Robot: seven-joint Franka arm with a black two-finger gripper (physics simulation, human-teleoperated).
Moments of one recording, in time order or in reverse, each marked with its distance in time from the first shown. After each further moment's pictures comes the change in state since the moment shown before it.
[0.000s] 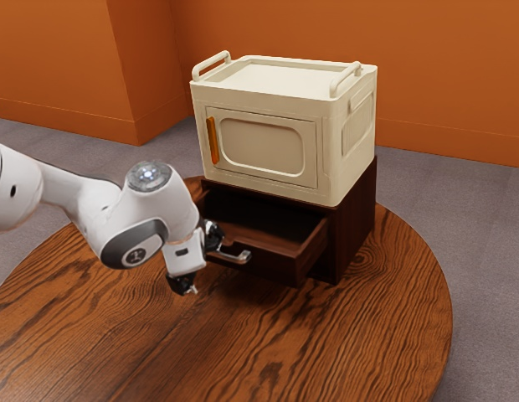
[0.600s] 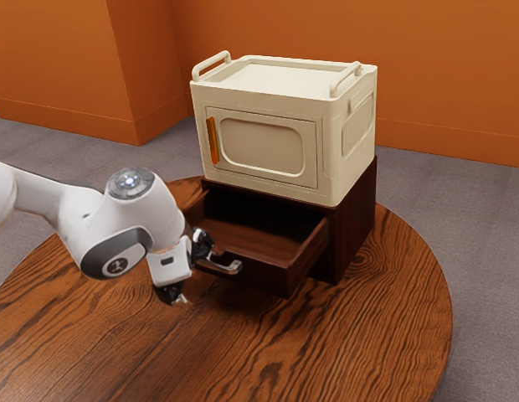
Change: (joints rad) arm -0.018 -0.107 0.024 -0.105 0.003 0.000 -0.002
